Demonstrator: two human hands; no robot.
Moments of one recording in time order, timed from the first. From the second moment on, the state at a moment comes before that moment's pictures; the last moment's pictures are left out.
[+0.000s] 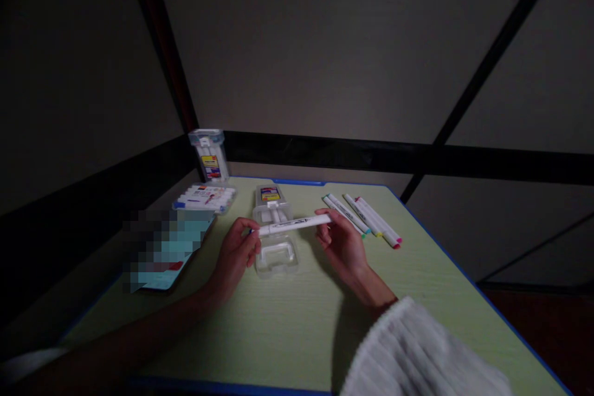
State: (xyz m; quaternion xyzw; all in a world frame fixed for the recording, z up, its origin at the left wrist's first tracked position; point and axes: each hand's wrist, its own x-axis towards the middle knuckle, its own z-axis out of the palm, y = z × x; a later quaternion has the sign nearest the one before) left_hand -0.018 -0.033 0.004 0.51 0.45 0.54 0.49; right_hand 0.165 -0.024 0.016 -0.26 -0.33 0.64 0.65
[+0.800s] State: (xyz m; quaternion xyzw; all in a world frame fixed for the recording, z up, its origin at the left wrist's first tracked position) left_hand -0.015 -0.038 0.014 0.49 0.43 0.55 0.52; right_hand 0.163 -0.022 0.013 -0.28 -0.35 0.63 0.64
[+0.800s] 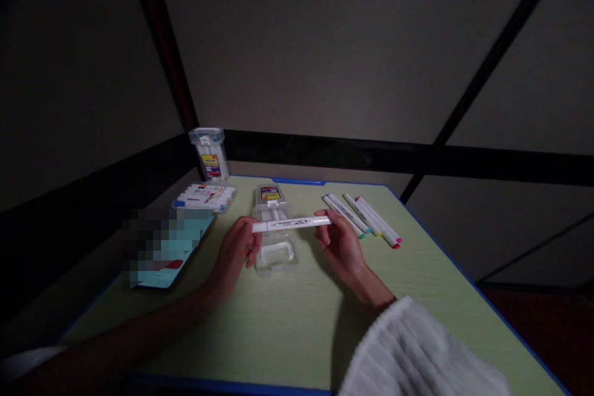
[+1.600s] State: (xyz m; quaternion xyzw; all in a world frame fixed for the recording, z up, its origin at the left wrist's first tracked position) left_hand -0.014 -0.038 0.013 0.48 0.43 0.56 0.53; right_hand 0.163 -0.023 0.013 -0.27 -0.36 0.63 0.63
